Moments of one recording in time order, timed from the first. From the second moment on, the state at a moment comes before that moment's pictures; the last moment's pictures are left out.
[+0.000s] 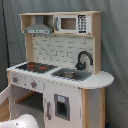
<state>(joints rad) -0.80 -1.37 1.38 -1.68 -0.64 2.54 0.11</state>
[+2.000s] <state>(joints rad) -0.69 -1.37 1.61 -1.68 -0.64 2.48 0.78</state>
